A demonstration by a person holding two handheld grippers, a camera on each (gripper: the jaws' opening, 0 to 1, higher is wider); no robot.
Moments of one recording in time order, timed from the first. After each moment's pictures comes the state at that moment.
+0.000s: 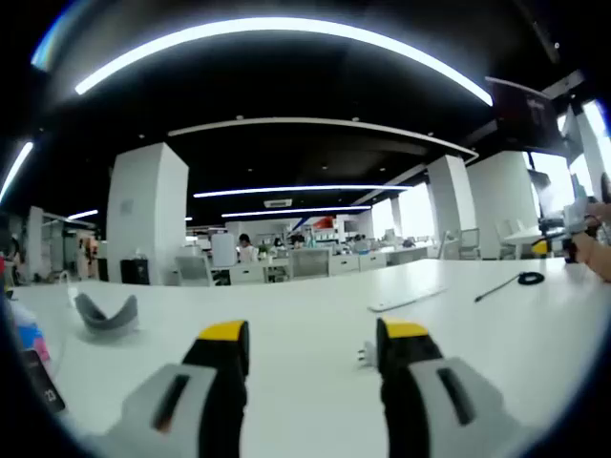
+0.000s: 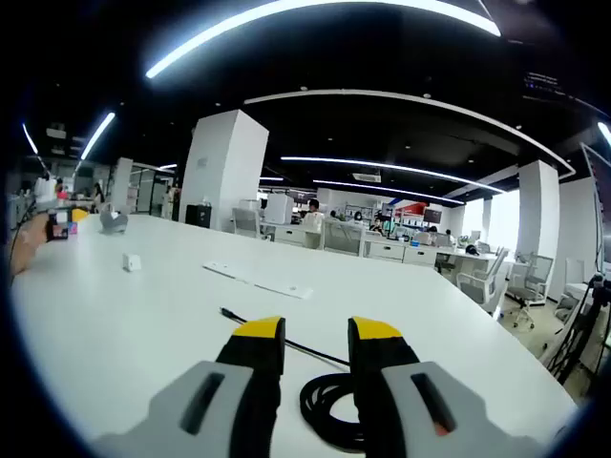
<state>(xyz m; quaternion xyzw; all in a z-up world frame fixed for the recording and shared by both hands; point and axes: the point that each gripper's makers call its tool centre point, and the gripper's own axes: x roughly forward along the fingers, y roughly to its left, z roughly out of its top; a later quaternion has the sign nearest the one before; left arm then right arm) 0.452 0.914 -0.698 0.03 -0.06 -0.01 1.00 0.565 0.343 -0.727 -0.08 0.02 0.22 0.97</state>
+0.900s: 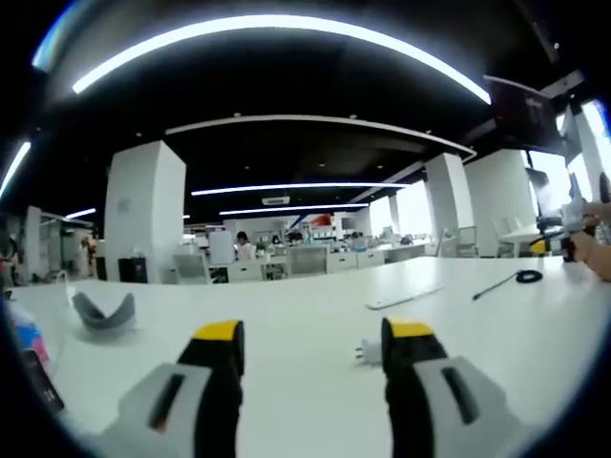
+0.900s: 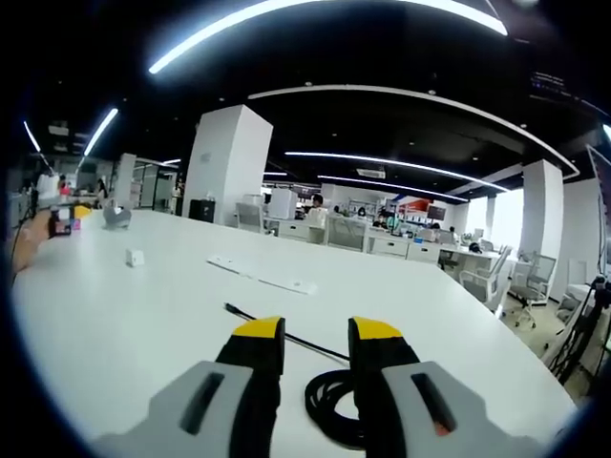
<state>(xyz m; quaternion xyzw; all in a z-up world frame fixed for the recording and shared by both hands) 0.452 0.910 -0.701 0.03 -0.05 -0.01 1.00 0.566 0.344 -0.731 -0.08 0.03 0.23 0.97</state>
